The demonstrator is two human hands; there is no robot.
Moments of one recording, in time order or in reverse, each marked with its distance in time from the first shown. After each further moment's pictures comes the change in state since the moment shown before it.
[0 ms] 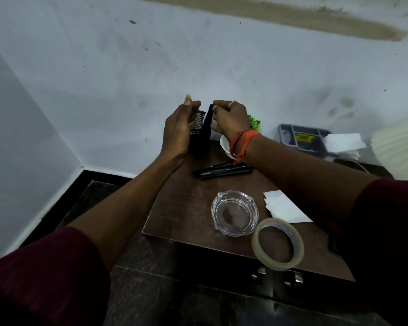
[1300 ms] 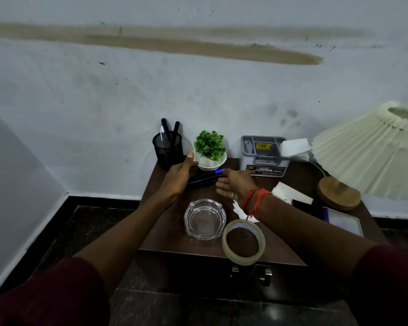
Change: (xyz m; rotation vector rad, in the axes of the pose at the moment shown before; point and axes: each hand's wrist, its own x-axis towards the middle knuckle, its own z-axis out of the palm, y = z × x) left_hand -0.059 -0.018 0.042 0.330 -0.234 -0.284; right_hand -0.073 0.056 -0.101 0.265 -0.058 0.532
